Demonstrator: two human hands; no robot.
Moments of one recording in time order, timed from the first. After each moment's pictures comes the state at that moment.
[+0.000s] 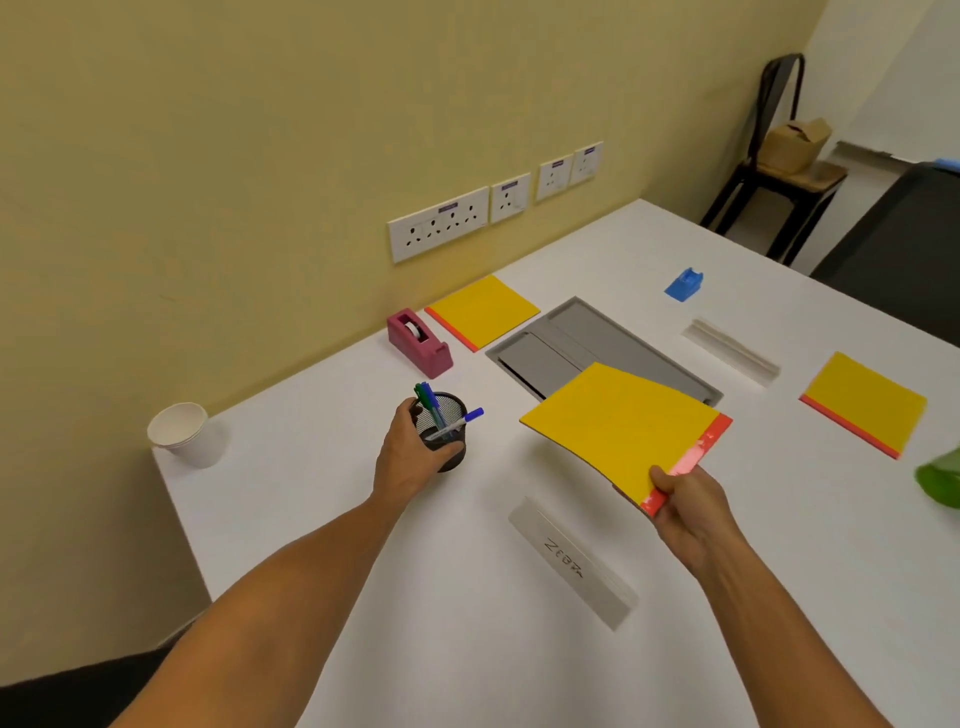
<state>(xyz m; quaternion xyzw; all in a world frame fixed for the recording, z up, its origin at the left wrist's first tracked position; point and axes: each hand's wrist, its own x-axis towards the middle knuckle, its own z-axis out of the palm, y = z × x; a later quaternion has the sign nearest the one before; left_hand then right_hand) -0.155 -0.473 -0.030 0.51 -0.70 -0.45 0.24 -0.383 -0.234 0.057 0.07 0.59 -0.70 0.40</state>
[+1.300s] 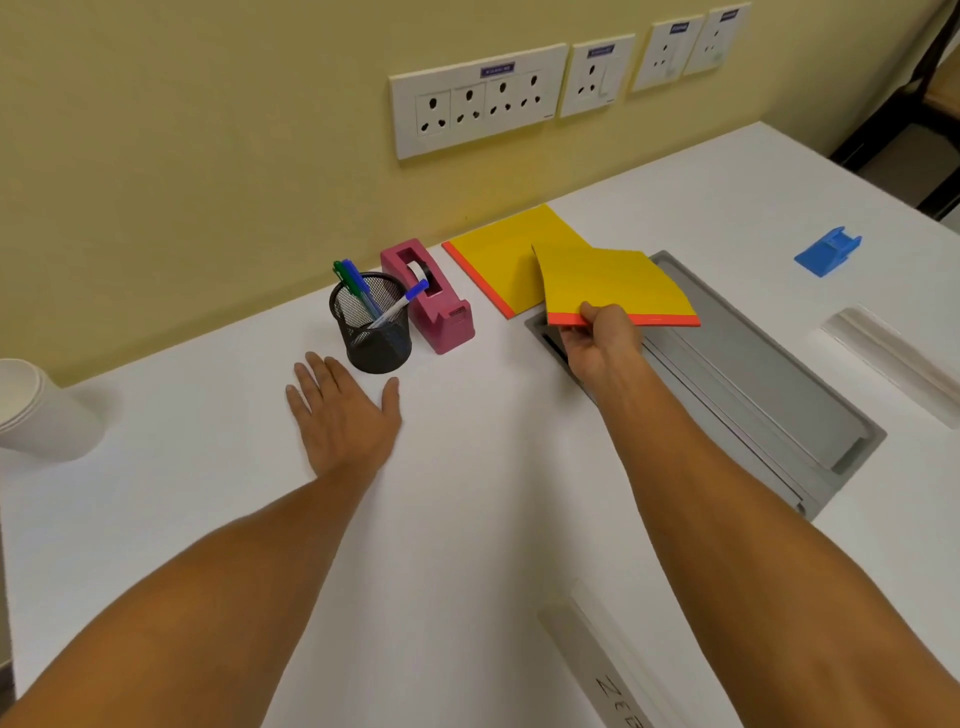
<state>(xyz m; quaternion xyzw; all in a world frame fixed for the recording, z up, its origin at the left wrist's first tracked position) -0.179 -0.609 -0.164 0.71 -0.70 -0.08 0.05 -0.437 -0.572 -0.057 0.11 0.50 -0.74 0.43</state>
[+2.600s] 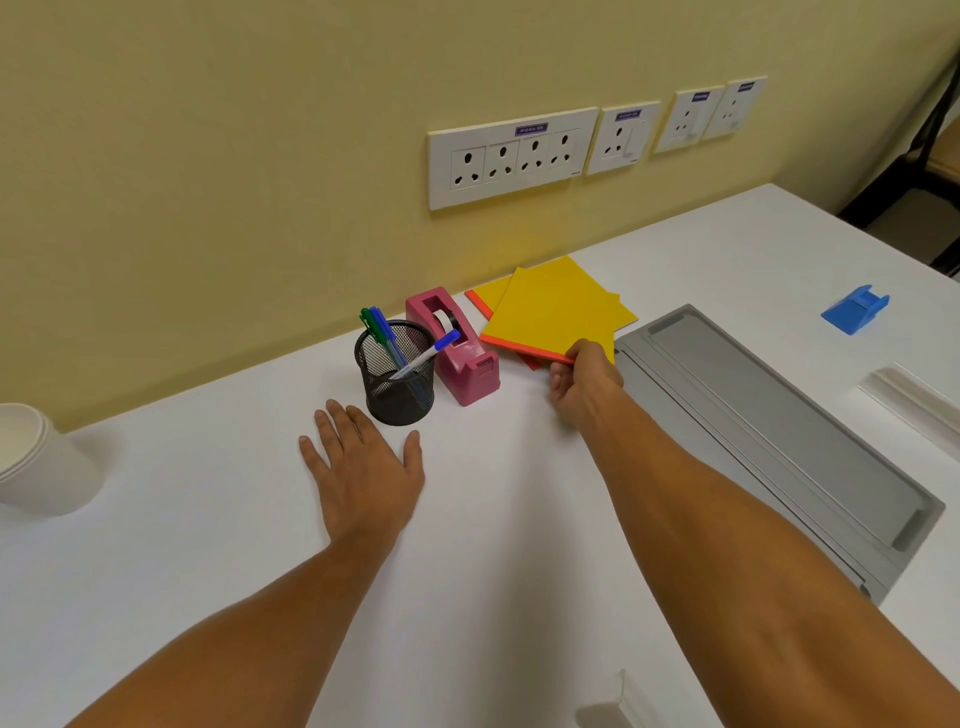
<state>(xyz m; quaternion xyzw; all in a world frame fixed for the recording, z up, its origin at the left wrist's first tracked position) -0.181 -0.613 -0.168 0.71 -0.70 -0.04 0.01 -0.423 -0.631 -0.088 0.13 0.65 -0.63 0.41</state>
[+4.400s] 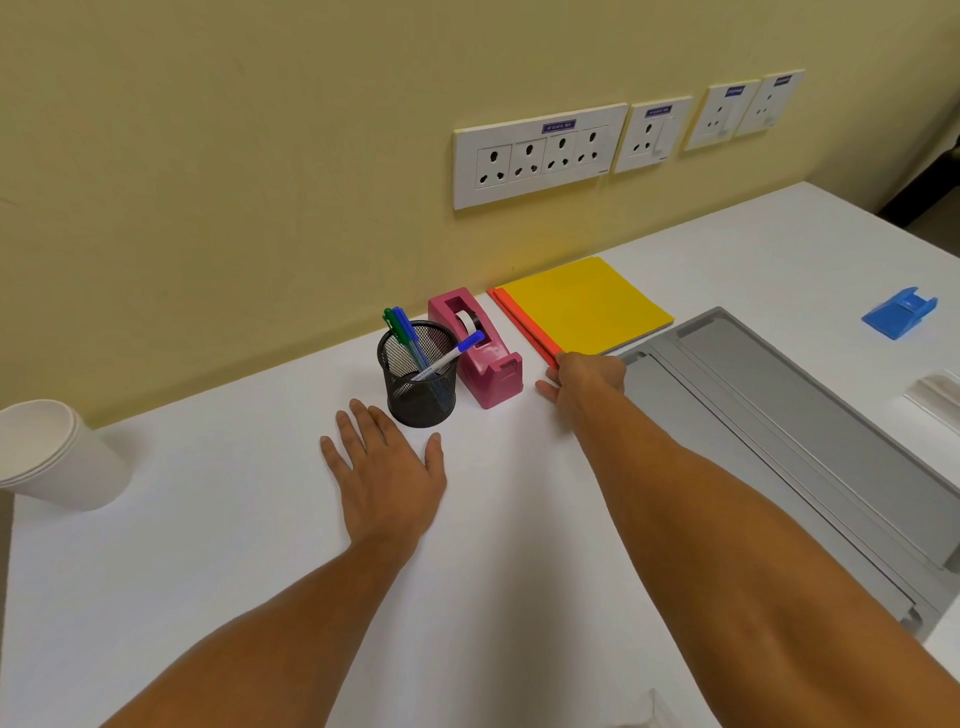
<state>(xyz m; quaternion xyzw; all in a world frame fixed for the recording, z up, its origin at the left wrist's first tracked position) -0.181 -0.612 -0.166 0.70 -0.71 -0.04 0.00 -0.415 -0.664 -0.123 -0.01 0.75 -0.54 0.37</state>
